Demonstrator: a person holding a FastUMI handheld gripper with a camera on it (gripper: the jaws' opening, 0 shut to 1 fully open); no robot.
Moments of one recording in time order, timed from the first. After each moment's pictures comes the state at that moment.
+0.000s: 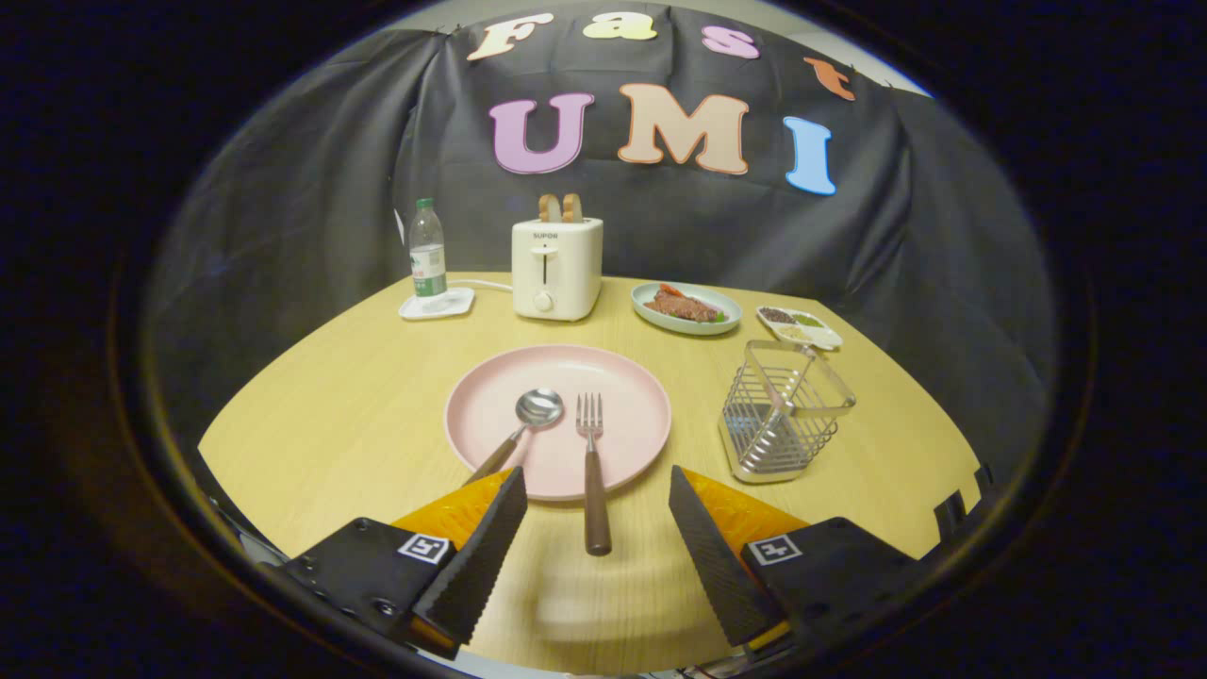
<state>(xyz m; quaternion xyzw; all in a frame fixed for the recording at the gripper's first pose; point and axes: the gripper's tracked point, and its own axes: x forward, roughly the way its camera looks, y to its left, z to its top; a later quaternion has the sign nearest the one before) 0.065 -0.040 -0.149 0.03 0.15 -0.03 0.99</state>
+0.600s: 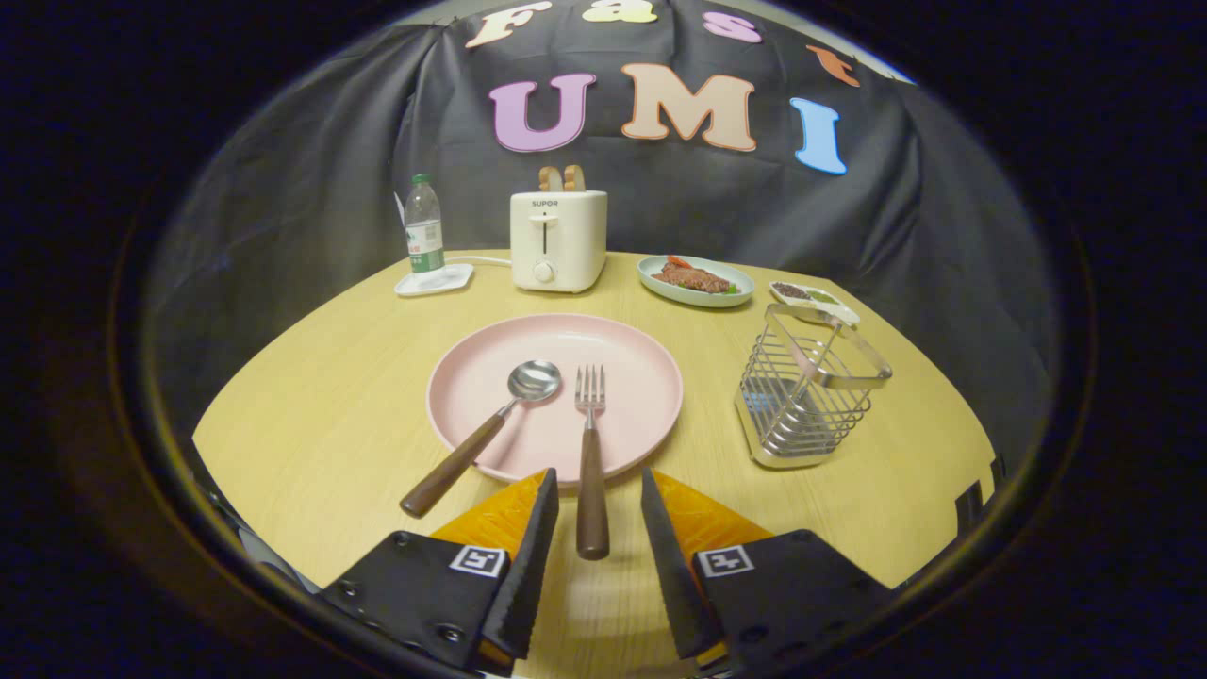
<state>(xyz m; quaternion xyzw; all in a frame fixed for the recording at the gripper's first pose) 0.082 -0.039 -0.172 0.03 0.17 -0.01 0.99</state>
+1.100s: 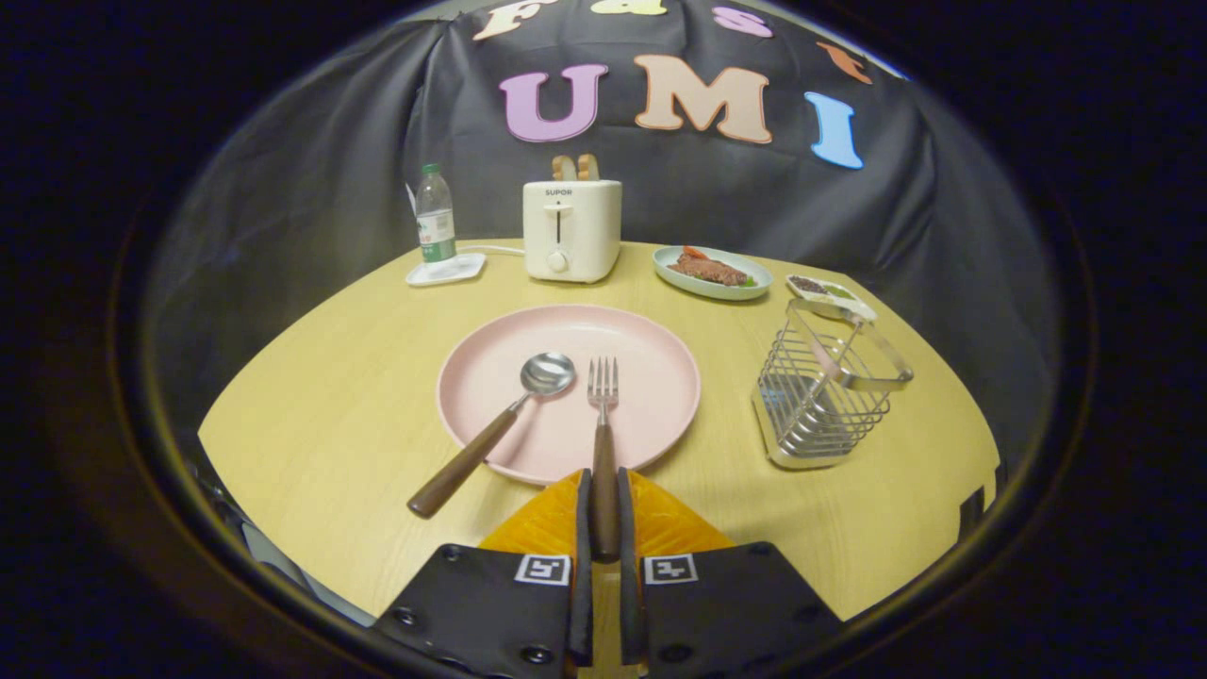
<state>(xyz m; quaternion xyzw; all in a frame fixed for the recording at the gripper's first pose) 0.085 -0.031 -0.173 0.02 0.19 0.01 0.98</state>
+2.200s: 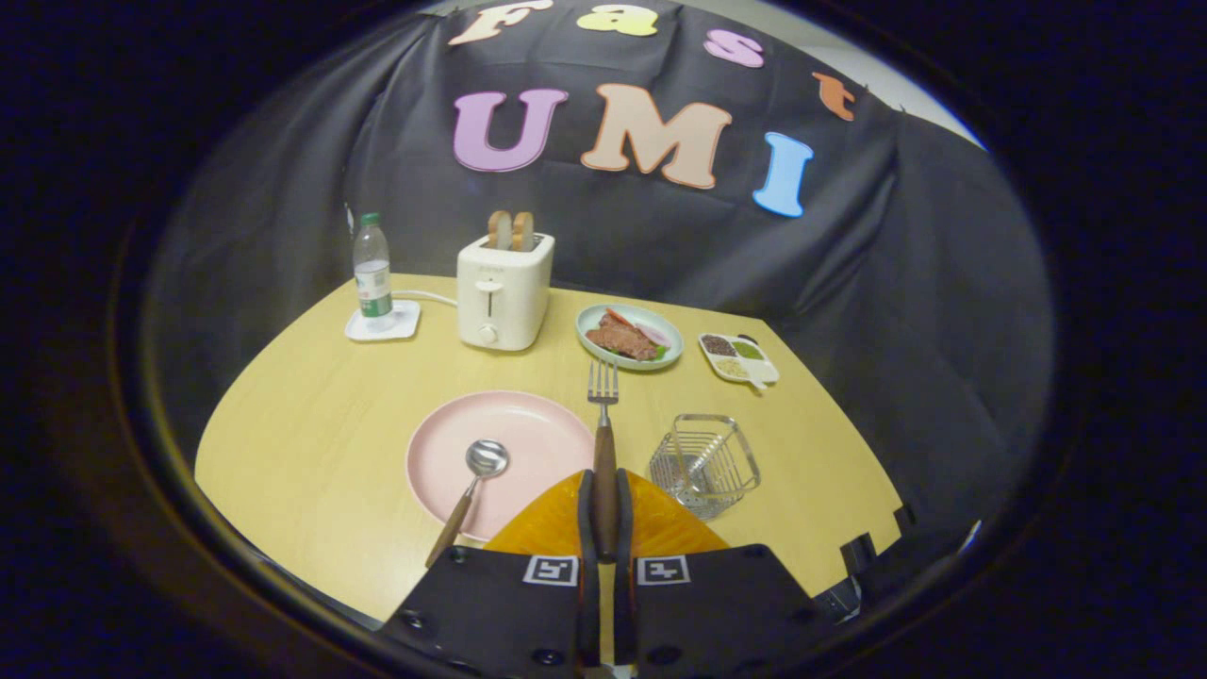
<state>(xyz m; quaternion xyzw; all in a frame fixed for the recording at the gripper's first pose) 0.066 -0.087 -0.044 0.01 0.18 -0.13 0.97</state>
